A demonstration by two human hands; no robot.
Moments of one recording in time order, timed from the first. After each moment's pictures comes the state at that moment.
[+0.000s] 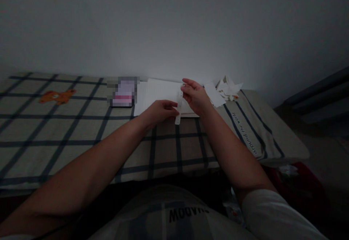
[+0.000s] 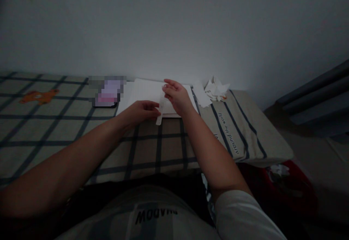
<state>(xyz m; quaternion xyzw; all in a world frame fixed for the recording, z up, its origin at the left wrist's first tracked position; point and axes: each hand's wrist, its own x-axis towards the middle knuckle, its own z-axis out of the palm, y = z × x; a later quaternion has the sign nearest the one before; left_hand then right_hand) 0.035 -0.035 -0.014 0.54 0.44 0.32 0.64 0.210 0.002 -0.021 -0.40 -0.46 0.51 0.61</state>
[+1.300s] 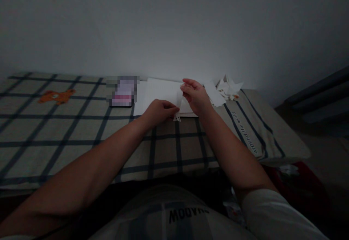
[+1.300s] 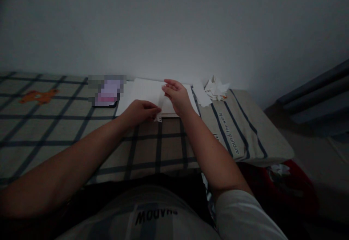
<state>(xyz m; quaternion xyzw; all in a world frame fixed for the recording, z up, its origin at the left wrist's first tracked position) 0.032 -0.035 -0.012 0.68 0.48 0.28 0.47 0.206 -0.002 -0.020 -0.41 -0.46 0.49 0.62</state>
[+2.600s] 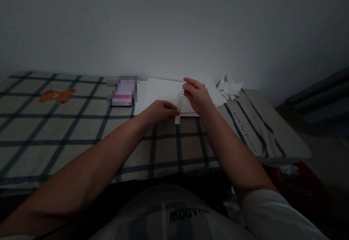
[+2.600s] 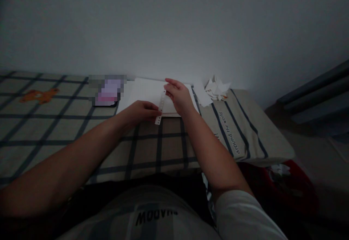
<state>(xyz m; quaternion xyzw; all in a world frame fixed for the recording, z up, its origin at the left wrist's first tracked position) 0.035 -0.034 -0.014 0.54 0.46 0.29 0.64 0.210 0.002 -0.023 -0.40 -0.45 0.49 0.62</state>
